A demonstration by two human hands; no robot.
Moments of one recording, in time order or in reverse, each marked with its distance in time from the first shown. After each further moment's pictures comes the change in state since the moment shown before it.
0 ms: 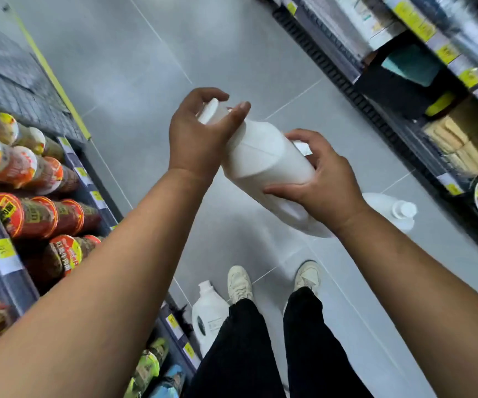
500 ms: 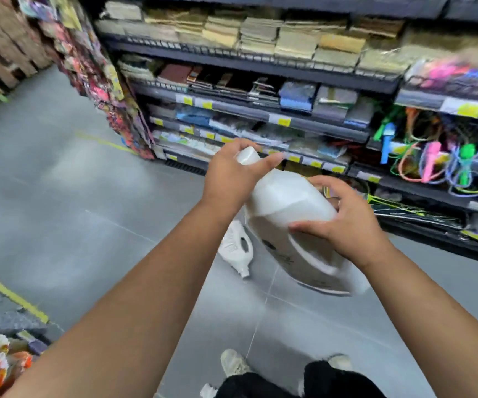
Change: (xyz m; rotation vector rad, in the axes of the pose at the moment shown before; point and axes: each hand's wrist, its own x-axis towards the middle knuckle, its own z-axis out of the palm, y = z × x) left_hand -0.206 0.277 0.105 0.069 -0.655 0.353; right_hand -0.275 -0.088 -0.221 0.166 0.631 0.034
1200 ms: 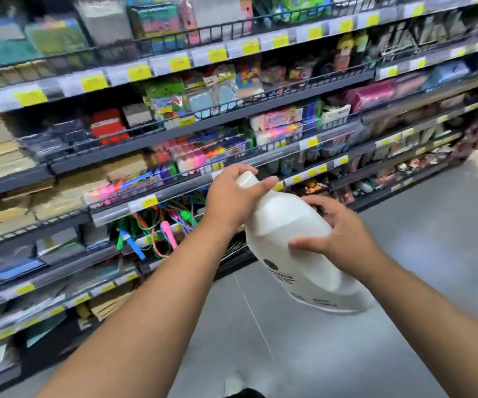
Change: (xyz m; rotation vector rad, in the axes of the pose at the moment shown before) left_hand -0.173 0.266 0.528 -0.069 -0.816 0.357; right_hand -0.226 0.126 -0.483 -0.023 0.783 0.251
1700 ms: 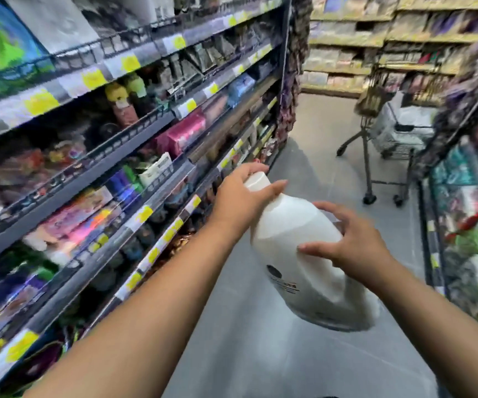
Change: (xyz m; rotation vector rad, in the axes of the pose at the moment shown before) left_hand 0.180 0.099 0.392 -0.070 -0.725 0.305; right_hand 0.085 0.122 -0.275 -0.041 0.651 0.372
